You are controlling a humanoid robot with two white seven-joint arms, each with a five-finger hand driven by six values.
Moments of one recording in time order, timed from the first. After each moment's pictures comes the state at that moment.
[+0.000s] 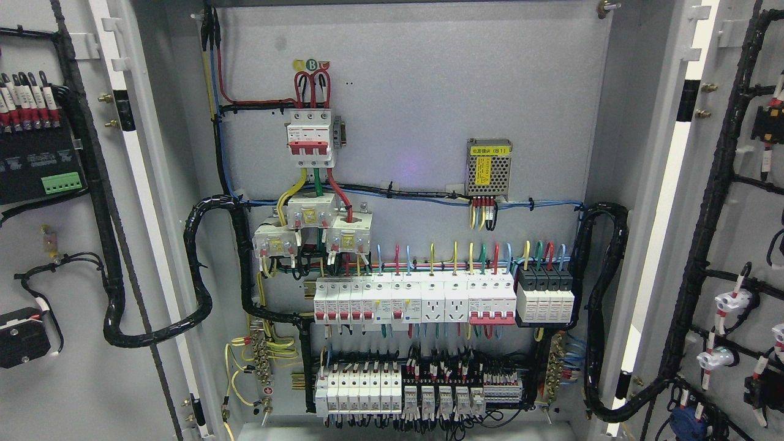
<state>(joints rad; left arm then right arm) 0.04 0.53 0.41 -1.45 0.72 -0.34 -0.25 0.36 -0.63 -0.23 -1.73 -1.06 -0.79 0.60</state>
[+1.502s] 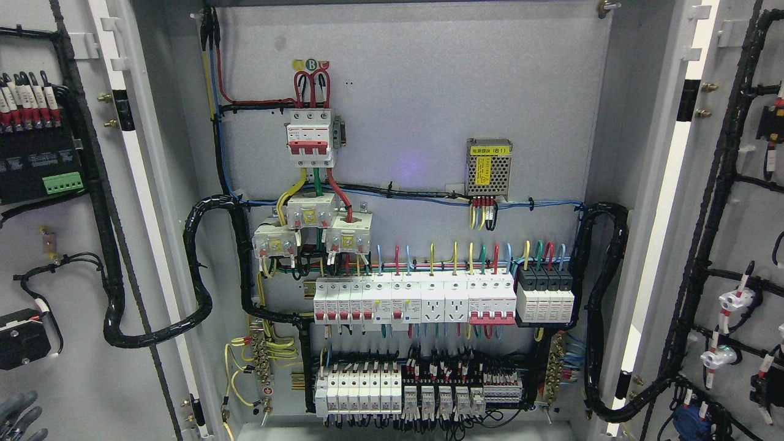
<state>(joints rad) 0.18 0.53 0.30 -1.69 0.73 -0.35 -0.25 0.31 -0.63 -0.22 -1.66 -1.07 -0.79 0.64</state>
